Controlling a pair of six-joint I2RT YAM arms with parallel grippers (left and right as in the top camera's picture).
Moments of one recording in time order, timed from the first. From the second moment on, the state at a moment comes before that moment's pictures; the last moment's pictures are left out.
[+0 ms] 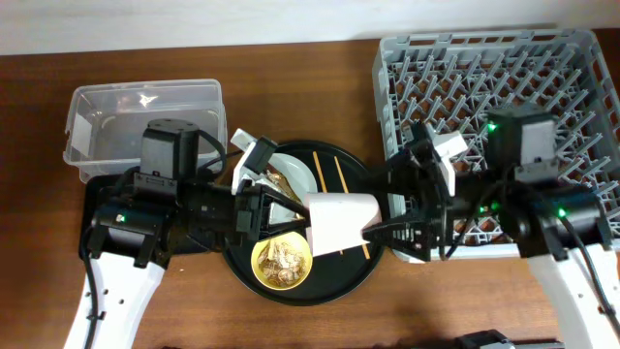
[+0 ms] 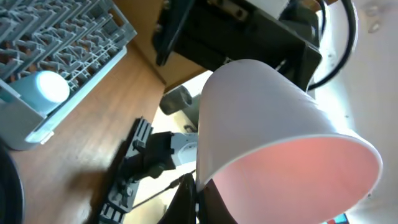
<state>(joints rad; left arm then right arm) -0.26 1.21 1.23 -0.84 1.39 -0.19 0.15 1.15 1.30 -0.93 -1.41 -0.27</state>
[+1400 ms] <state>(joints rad) -0.25 1.21 1.24 -1.16 0.59 -0.18 -0.27 1.58 1.31 -1.24 -0.11 0.22</state>
